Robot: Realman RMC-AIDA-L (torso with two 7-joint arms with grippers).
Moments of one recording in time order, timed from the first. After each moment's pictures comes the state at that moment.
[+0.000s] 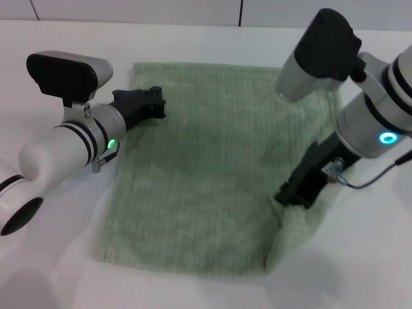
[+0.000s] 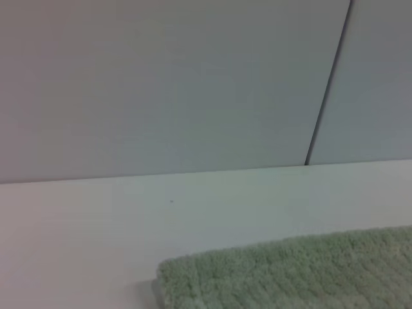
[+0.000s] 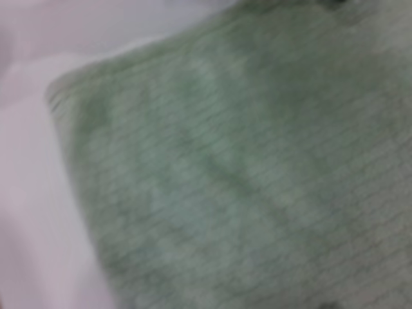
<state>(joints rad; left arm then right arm) -0.64 -2.07 -1.05 -0.37 2.88 0.38 -0.54 0.71 2.08 -1.57 -1.30 0.71 1.65 -0.61</state>
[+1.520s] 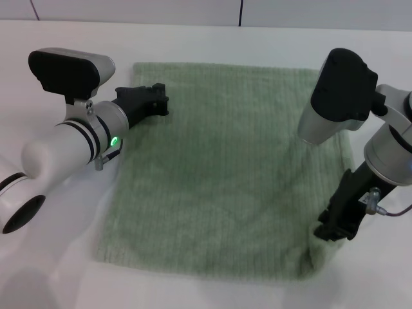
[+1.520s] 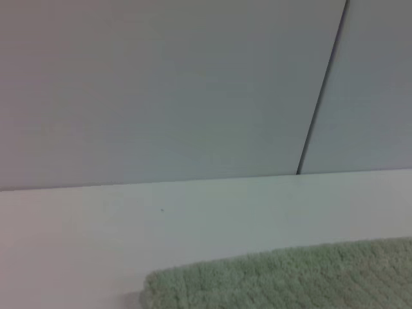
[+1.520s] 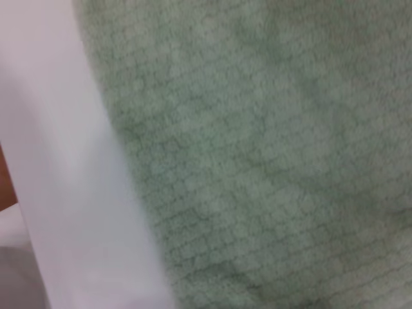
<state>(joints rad) -0.63 -2.07 -1.05 -0.40 2.88 0.37 -0.54 0.65 2.07 -1.62 -1.37 0.61 1.79 -0.64</state>
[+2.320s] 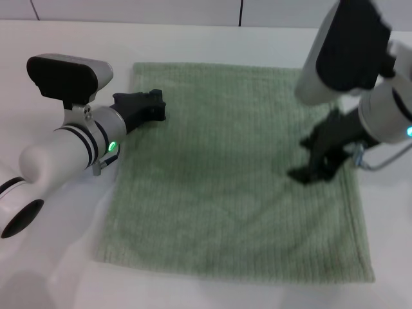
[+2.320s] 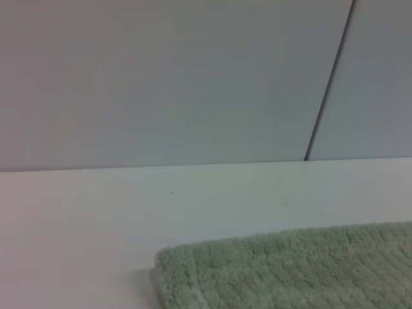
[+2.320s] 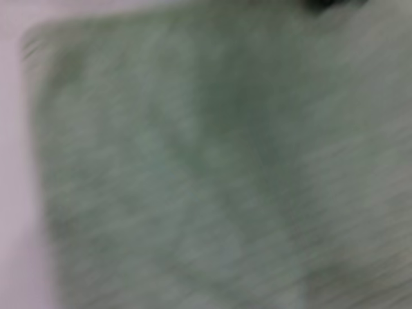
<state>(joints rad) -0.62 -2.07 -1.05 -0.40 2.88 0.36 -0.54 0.56 2.08 -1.64 -1.65 0.53 1.64 -0.64</state>
